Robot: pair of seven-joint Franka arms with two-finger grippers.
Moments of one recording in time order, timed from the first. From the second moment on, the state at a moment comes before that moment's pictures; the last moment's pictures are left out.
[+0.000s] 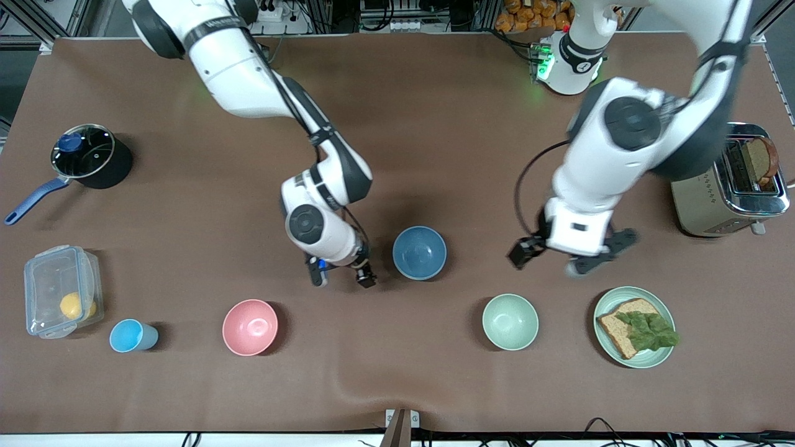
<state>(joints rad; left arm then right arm) -0.05 0.34 -0.38 -1.52 0.20 2.02 -0.96 0.57 0.81 -0.05 -1.37 0.30 2.20 1.52</state>
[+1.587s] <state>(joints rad) -0.04 0.01 -0.08 -1.53 0.02 1.57 -0.23 -0.04 0.03 0.05 -1.47 0.02 1.38 0.01</state>
